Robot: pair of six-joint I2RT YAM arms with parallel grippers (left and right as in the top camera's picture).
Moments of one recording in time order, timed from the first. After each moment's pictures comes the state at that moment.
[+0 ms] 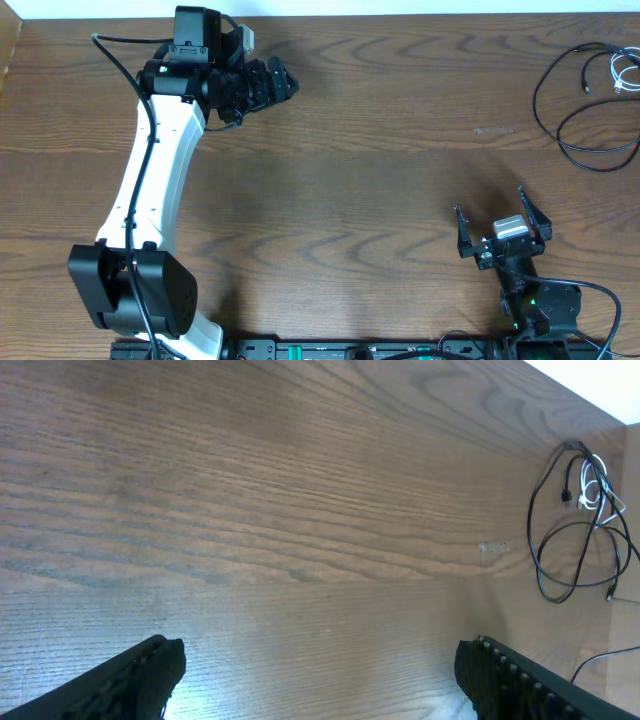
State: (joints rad) left arm -0.09 1.75 1.64 -0.91 0.46 -0.38; right arm 0.02 0.02 0.01 -0.06 -0.19 -0.30
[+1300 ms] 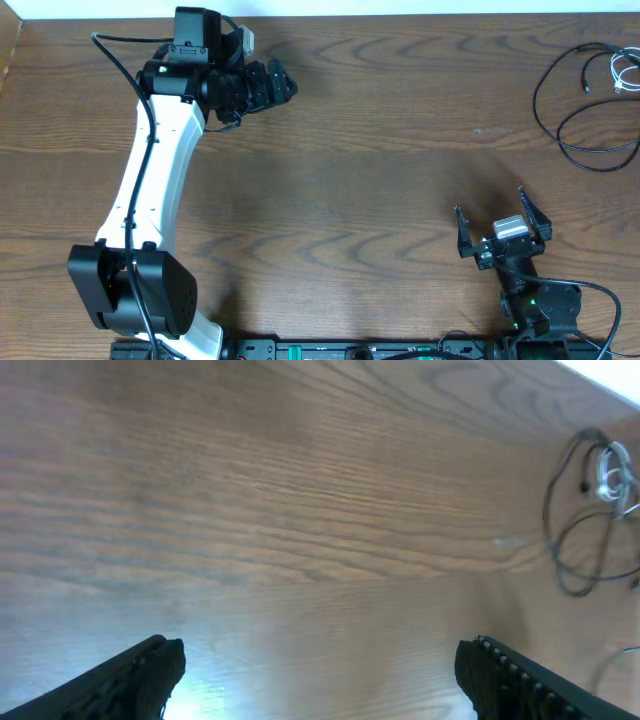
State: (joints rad) left arm -0.09 1.75 1.64 -0.92 0.43 -0.32; right arm 0.02 0.02 0.01 -0.06 -0.19 -0.30
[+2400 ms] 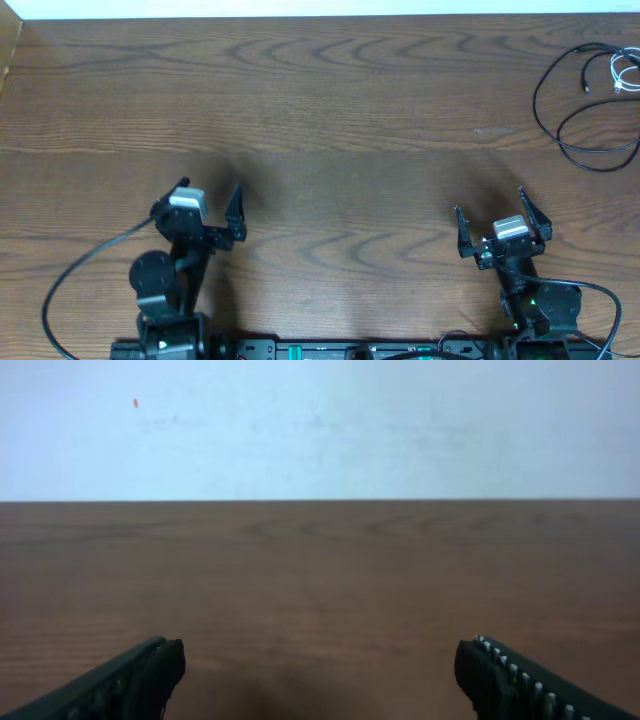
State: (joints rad) left arm 0.13 0.36 0.21 0.02 0.30 -0.02; right arm 0.02 0.01 0.01 -0.06 -0.19 -0.30
